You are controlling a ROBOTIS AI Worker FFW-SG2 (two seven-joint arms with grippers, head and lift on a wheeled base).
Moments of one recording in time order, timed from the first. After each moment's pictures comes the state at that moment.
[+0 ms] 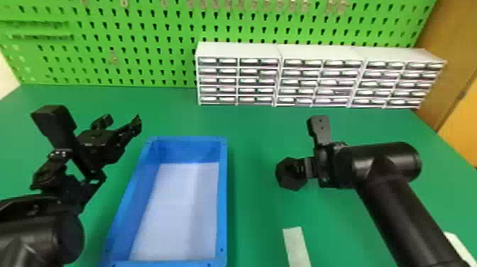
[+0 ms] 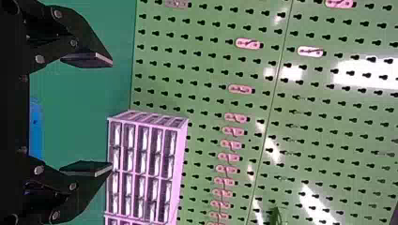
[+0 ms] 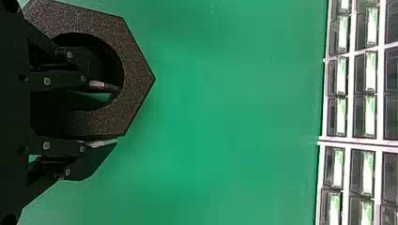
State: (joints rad) left arm -0.08 0.08 0.17 -1.69 0.20 0.24 -0.33; right arm -0.53 -0.14 0.20 -1.19 -0.21 1.01 0.04
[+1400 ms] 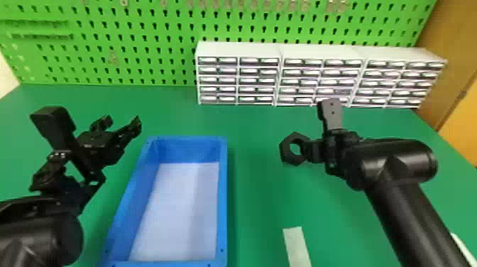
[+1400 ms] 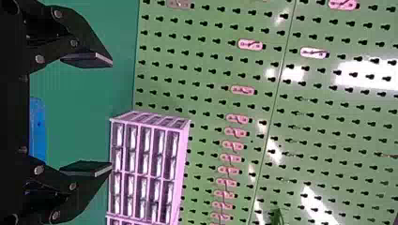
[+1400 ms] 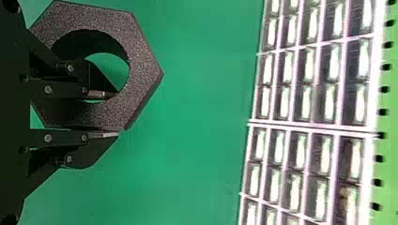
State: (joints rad) left arm -0.07 0.08 0.17 -1.69 0.21 0.24 -0.33; right arm -0.48 -0.15 0.16 -1.36 -0.14 0.89 0.04
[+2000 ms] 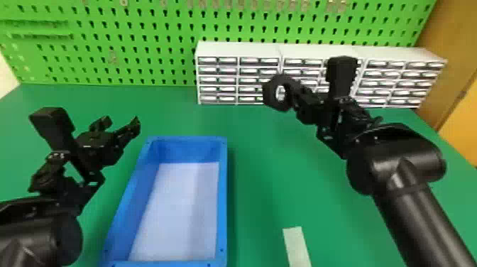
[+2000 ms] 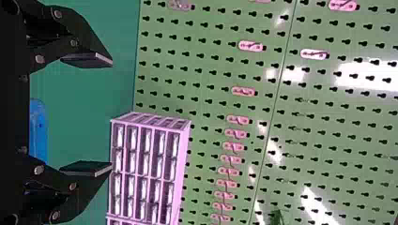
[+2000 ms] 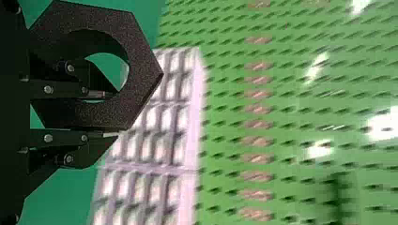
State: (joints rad) left arm -0.07 0.08 0.17 -1.69 0.21 0.24 -0.33; right arm -0.43 -0.19 0.21 -1.55 -0.26 0.43 0.11
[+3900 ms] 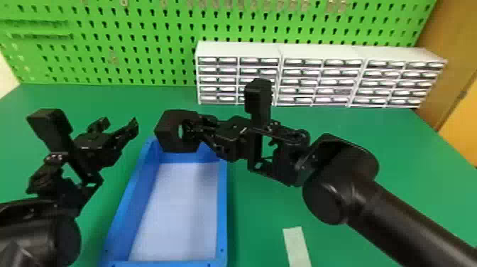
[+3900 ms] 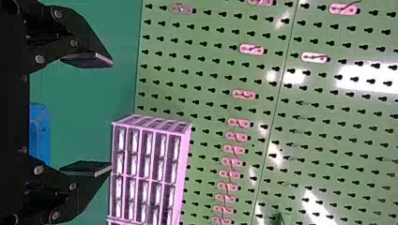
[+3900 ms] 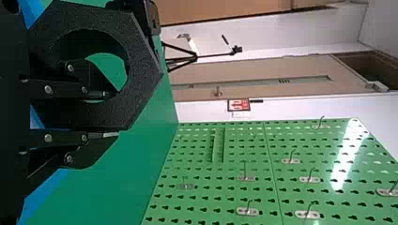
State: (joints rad) left arm -0.07 0.08 0.18 -1.69 0.21 0.24 -0.33; right arm -0.60 -0.39 0.85 -1.59 -0.72 0.22 0.20
